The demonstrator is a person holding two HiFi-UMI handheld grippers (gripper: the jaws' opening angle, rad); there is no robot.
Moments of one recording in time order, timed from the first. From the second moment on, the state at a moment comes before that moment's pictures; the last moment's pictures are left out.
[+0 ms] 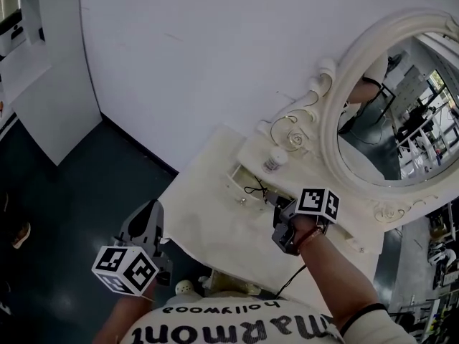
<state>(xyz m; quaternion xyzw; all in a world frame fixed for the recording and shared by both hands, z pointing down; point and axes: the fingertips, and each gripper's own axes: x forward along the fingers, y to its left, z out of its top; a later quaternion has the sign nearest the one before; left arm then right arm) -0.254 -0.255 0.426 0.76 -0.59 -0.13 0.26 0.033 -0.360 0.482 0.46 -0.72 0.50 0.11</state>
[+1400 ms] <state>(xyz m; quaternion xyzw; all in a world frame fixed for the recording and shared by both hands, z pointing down) -0.268 -0.203 0.396 0.70 -0.66 -0.15 0.22 0.030 -0.369 0.512 0.45 -0.72 0.49 0.22</state>
